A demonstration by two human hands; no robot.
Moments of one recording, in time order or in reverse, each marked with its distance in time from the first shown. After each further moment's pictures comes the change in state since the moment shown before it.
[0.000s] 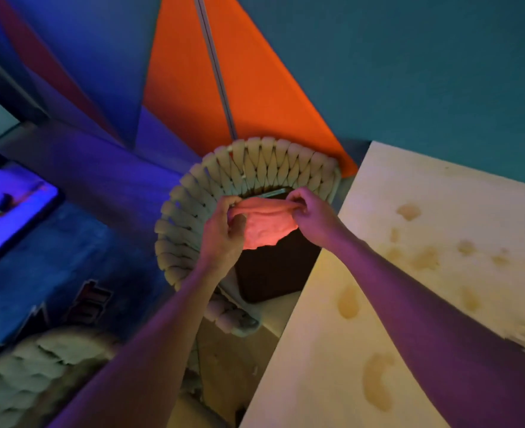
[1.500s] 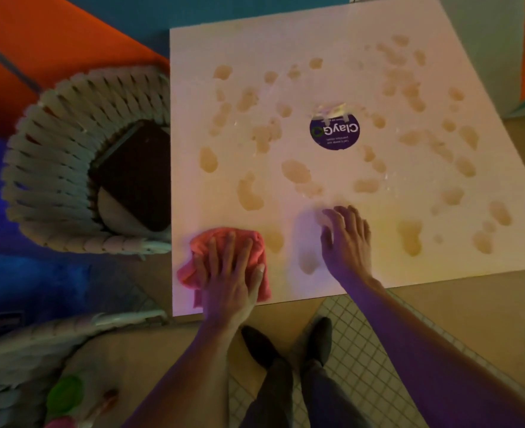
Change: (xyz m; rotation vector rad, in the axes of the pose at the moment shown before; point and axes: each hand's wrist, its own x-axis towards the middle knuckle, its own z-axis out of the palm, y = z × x) left_hand -0.363 -0.012 0.072 0.818 -0.609 0.526; right_hand -0.473 0.143 0.041 -0.578 0.633 0.581
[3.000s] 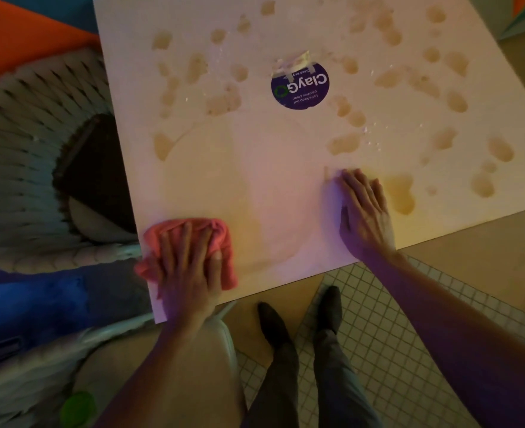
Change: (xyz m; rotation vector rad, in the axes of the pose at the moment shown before) left_hand 0.010 -0.031 -0.002 -0.002 0.032 0.021; right_hand -0.015 0.073 0.005 -0.006 0.061 -0.089
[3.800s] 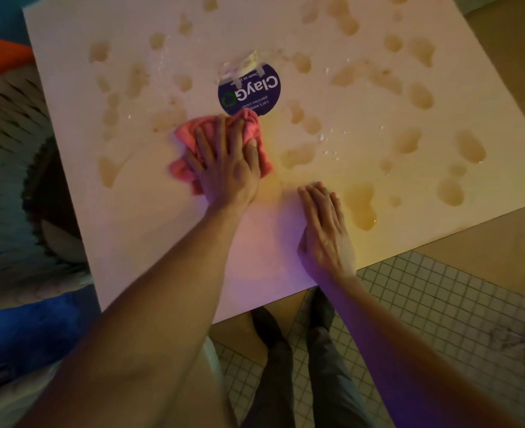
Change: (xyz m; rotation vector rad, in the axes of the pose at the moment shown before) left_hand 0.215 0.193 0.025 -0.082 0.184 -0.036; right_hand 0.004 -0.001 -0.003 0.142 0.086 0.111
